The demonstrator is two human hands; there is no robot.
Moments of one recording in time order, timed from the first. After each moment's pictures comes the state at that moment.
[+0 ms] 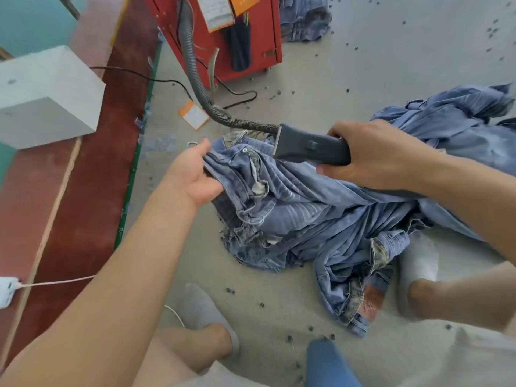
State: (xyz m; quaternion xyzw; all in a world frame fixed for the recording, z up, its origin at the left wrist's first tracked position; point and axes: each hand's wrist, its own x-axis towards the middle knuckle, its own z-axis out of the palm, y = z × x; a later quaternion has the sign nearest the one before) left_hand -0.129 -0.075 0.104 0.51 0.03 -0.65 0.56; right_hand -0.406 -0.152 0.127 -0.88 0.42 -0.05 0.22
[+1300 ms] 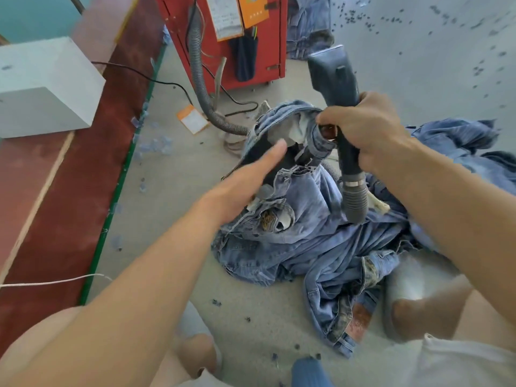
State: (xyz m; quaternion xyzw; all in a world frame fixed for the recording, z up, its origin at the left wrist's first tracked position) left_hand -0.168 -0.088 0.076 0.63 -0.39 -0.59 0.31; right_hand -0.350 -0.195 0.130 -0.53 0.59 -0.35 0.50
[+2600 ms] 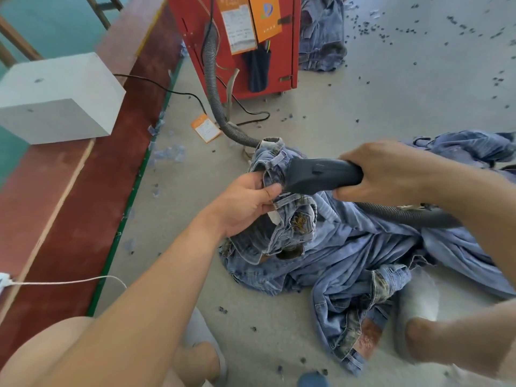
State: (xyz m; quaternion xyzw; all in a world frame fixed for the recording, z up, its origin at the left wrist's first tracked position) left_hand -0.158 -0.072 0.062 0.53 -0.33 -0.64 0.45; right_hand -0.398 -0.180 0.147 -0.90 0.36 0.05 0.22
